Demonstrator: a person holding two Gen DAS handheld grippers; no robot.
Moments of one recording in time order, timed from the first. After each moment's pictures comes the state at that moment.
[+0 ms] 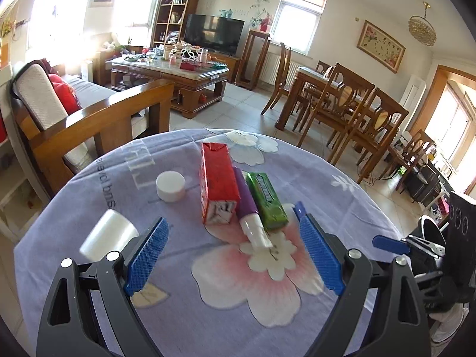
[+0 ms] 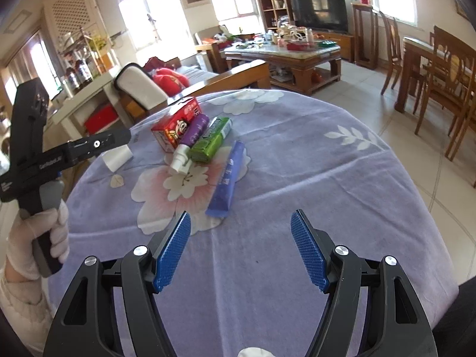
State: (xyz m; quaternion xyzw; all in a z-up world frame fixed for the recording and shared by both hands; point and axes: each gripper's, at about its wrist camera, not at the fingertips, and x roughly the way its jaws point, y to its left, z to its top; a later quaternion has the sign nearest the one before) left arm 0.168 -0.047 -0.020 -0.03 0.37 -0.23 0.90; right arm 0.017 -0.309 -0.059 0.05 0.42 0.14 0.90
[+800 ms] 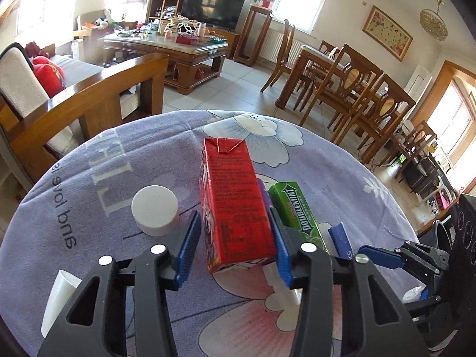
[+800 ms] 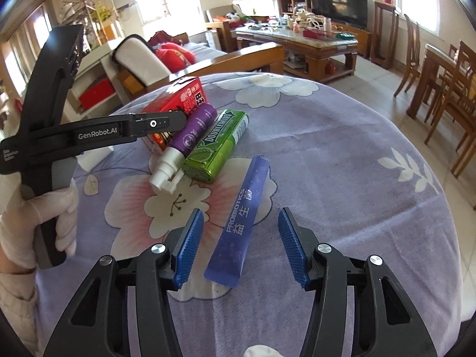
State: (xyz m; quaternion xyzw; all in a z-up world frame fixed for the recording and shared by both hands) left arm 0.233 -0.065 -0.059 -0.03 0.43 -0.24 0.87; right arm 0.080 -0.280 -0.087 0.00 0.45 0.15 0.88
